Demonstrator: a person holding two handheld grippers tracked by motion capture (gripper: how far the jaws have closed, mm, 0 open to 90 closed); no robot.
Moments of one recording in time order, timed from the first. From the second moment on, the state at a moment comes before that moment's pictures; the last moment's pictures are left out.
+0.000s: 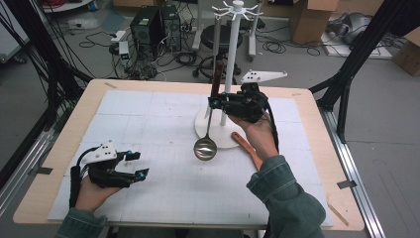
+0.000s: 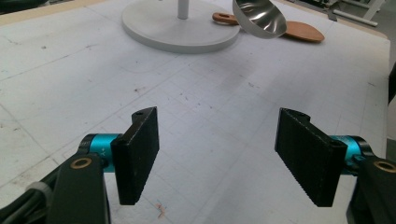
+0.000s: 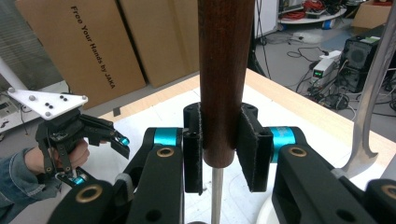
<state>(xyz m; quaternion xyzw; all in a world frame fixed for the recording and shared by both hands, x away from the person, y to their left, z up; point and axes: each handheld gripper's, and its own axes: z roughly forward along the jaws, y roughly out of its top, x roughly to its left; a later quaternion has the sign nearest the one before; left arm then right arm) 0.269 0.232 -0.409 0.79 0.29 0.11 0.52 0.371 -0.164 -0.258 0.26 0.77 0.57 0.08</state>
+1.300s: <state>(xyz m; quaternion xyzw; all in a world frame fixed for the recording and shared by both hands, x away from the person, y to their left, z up) 0.268 0.236 -0.414 0.79 0.30 0.11 0.52 0.400 -0.171 -0.204 0.26 0.77 0.57 0.10</state>
